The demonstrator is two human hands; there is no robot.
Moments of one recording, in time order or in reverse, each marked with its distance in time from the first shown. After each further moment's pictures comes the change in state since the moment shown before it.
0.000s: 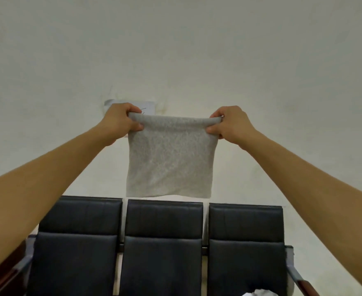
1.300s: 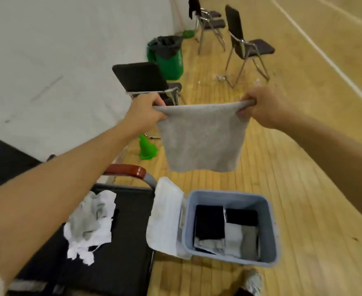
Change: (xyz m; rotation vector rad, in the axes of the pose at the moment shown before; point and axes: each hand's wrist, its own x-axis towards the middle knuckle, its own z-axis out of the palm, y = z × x) left_hand -0.386 0.236 0.596 -0.262 -1.312 0.780; right_hand -0.552 0.274 -0.299 -0.641 0.505 1.293
